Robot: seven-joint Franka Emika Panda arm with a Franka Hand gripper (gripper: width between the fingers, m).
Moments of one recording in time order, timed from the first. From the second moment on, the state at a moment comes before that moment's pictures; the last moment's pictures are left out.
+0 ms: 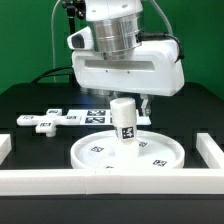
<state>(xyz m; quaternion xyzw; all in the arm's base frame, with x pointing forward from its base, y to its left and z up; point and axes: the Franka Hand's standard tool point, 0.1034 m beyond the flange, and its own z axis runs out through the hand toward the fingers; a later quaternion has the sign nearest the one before) 0.550 0.007 0.078 -0.94 0.32 0.07 0.06</state>
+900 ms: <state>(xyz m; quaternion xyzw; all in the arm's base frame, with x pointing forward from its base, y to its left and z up) 0.557 0.003 0.083 -1.00 -0.06 0.02 0.06</state>
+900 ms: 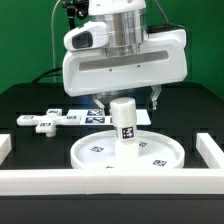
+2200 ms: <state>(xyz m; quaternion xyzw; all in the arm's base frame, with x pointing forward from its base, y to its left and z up) 0.564 -0.003 0.082 -0.79 -0.62 0.01 0.02</state>
